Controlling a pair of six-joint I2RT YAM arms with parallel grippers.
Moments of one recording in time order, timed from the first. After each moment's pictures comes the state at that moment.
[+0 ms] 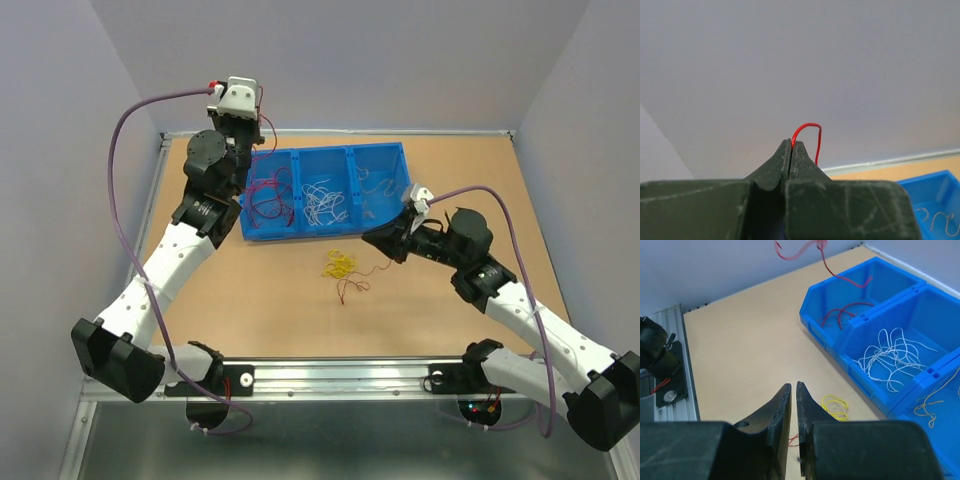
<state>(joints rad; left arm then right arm) -0.50 1.26 1.34 0.27 -0.36 0.24 0.54 0.96 0.69 0.23 -0.60 0.07</state>
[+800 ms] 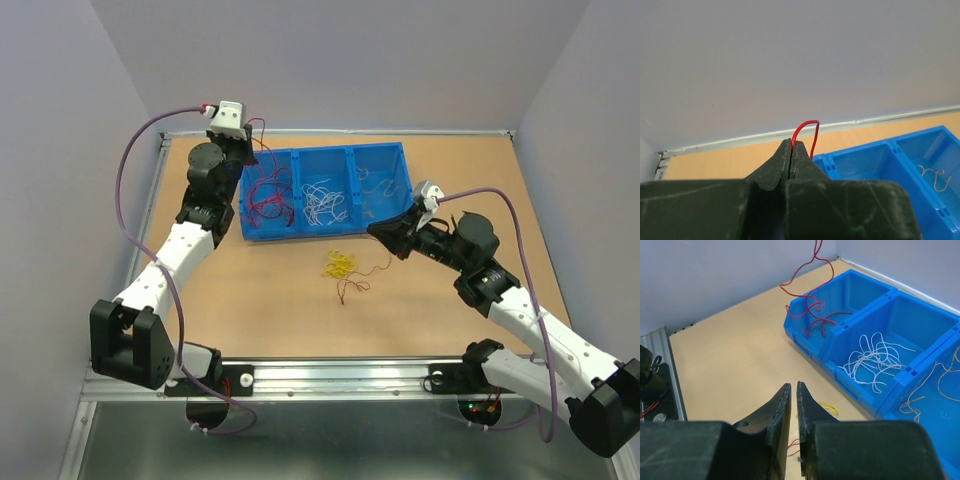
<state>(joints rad) -0.29 1.31 1.07 0.38 -0.09 0.02 0.54 0.91 0.66 0.28 -0.49 0.13</state>
